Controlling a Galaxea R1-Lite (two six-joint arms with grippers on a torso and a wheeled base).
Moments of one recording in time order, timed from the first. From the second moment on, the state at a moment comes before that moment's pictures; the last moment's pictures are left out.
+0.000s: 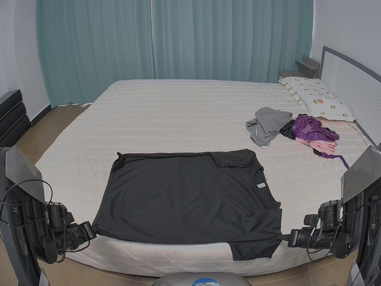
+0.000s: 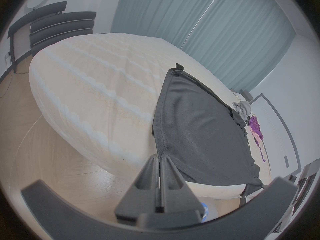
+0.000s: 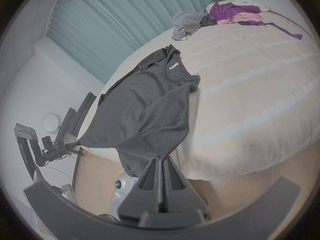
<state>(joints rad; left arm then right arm) 0.09 2.32 -0.02 -1.55 -0.20 -0.47 0.14 2.36 -0.02 -1.55 0.37 0.40</state>
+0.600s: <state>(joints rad) 0.12 2.23 -0.02 -1.33 -0.18 -0.31 0.13 2.23 -0.02 -1.25 0.37 0.34</state>
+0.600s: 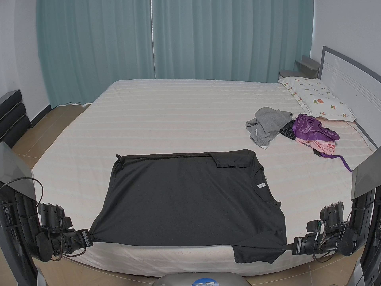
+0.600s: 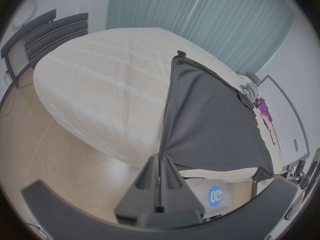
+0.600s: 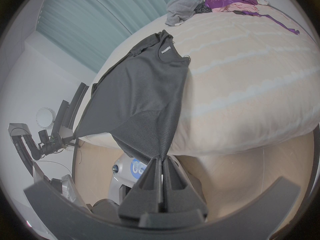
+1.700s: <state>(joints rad) 0.13 1.95 -0.02 -0.81 -0.13 -0.04 0.12 1.98 -0.02 -0.80 0.34 0.20</state>
